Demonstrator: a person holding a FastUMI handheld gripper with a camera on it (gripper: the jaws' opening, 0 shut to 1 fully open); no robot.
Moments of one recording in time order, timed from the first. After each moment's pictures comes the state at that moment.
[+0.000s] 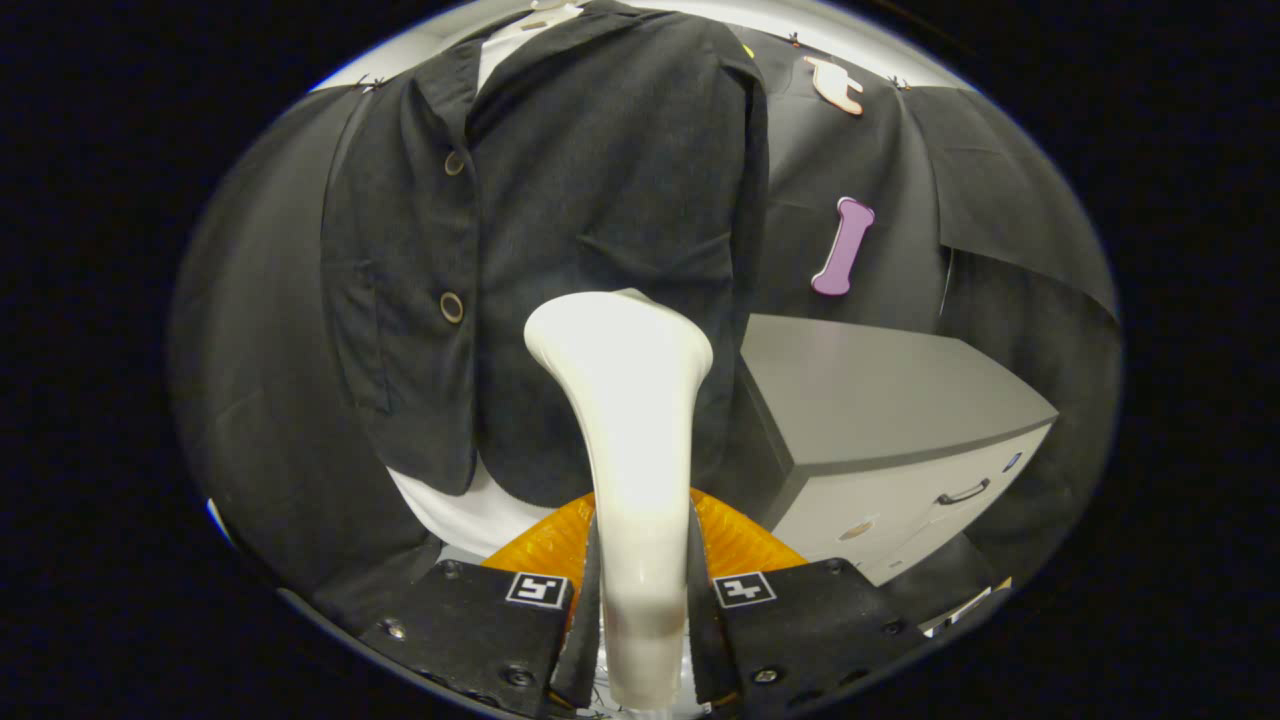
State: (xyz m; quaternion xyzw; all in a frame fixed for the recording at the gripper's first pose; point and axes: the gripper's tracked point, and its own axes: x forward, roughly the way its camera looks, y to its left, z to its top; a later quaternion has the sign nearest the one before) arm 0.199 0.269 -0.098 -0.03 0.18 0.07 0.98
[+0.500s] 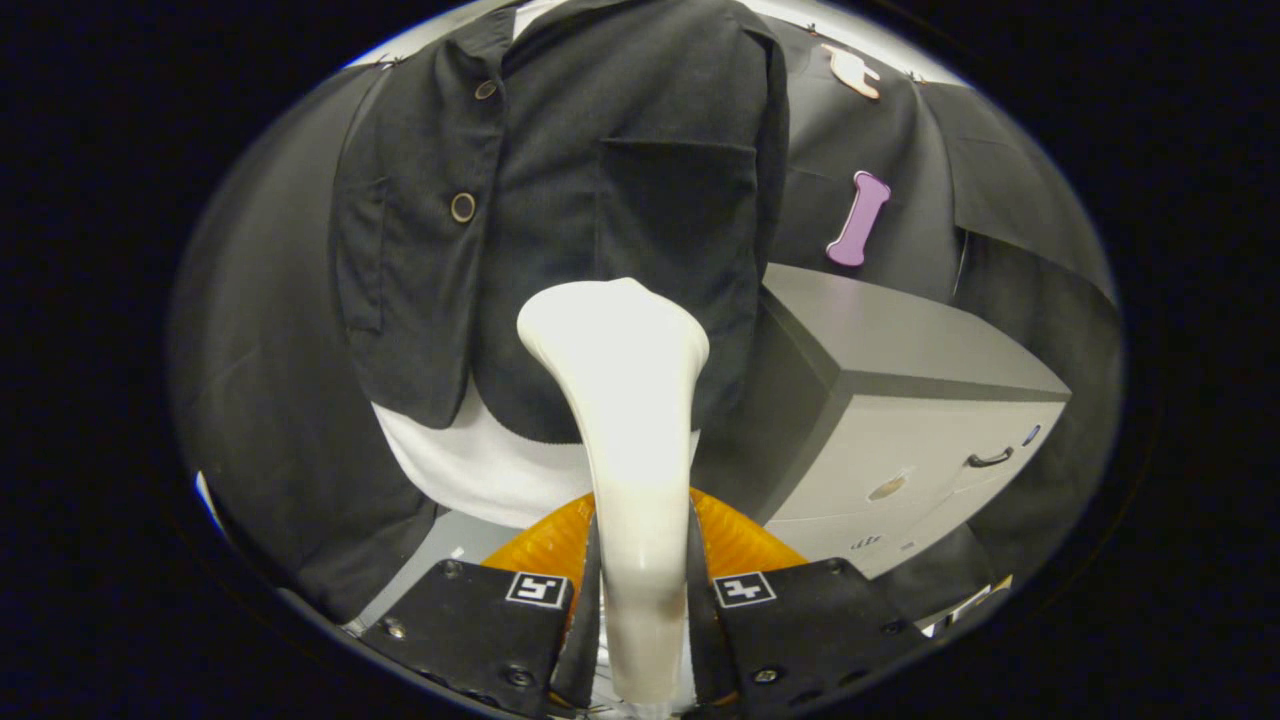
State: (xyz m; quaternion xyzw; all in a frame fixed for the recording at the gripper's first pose) arm 0.197 0.273 -0.157 -0.05 0.21 0.08 0.97
